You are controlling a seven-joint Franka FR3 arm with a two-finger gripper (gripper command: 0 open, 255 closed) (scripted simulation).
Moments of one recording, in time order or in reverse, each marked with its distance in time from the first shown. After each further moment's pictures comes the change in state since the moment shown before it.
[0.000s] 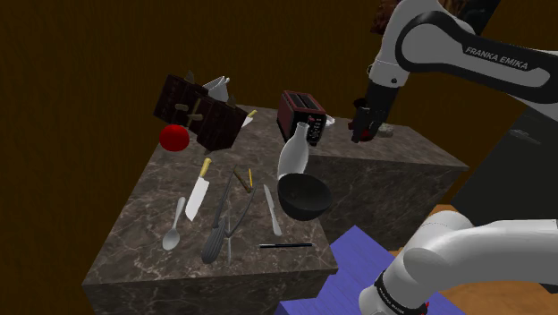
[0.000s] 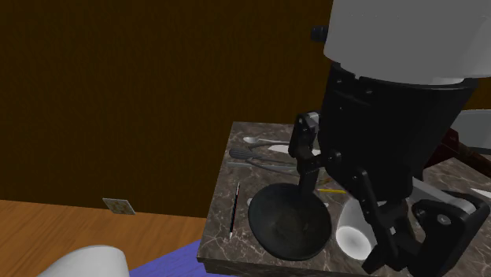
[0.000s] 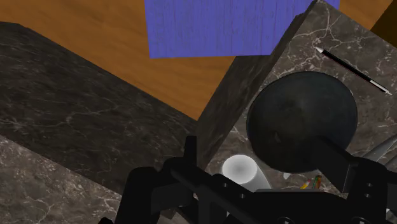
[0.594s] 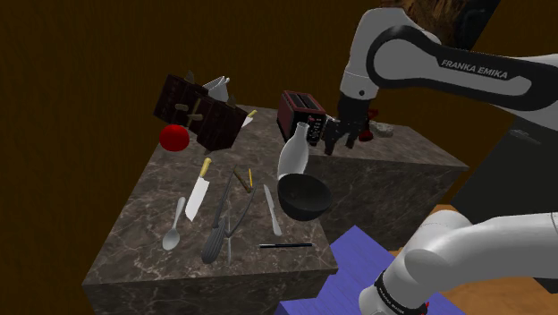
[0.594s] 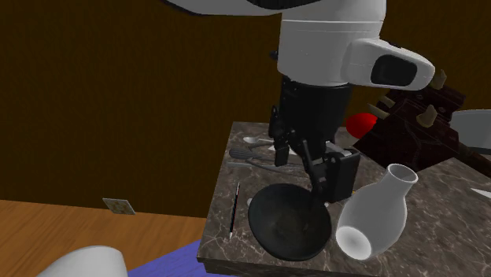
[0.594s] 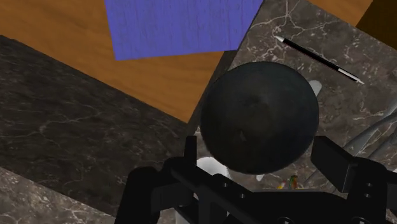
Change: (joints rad) arm 0.031 0.058 0.149 -0.047 0.103 0.084 0.203
